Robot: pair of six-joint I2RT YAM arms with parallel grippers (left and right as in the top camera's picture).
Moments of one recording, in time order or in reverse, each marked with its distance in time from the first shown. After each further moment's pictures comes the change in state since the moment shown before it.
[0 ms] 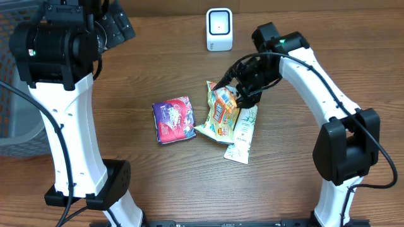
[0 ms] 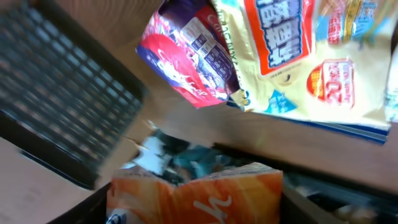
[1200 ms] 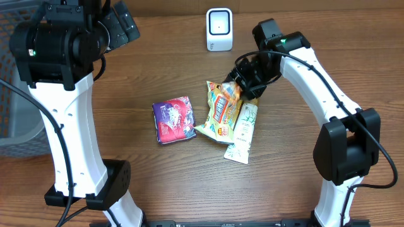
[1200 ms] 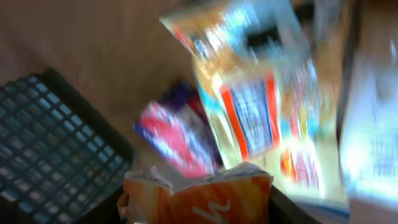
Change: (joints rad) left arm 0.000 0.000 0.000 0.000 0.073 0.000; right arm -0.005 0.000 0.000 0.156 0.264 0.046
